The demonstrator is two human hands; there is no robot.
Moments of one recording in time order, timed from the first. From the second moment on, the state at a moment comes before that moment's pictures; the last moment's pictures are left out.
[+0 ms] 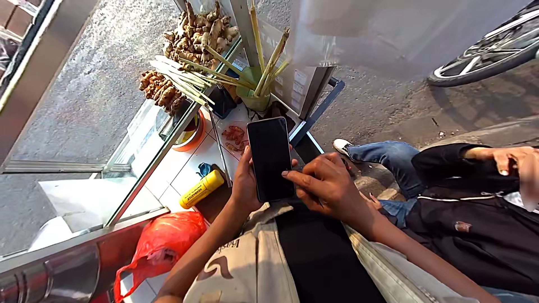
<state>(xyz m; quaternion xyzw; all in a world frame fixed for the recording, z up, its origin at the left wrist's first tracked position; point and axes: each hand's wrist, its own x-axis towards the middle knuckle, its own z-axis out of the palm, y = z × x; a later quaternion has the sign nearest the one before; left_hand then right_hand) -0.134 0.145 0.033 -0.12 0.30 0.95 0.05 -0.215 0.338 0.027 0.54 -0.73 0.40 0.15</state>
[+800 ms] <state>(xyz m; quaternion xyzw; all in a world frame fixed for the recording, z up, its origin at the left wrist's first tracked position) -0.138 0.116 0.029 -0.11 0.28 0.95 0.07 -0.231 0.322 0.033 0.44 -0.77 0.42 0.17</state>
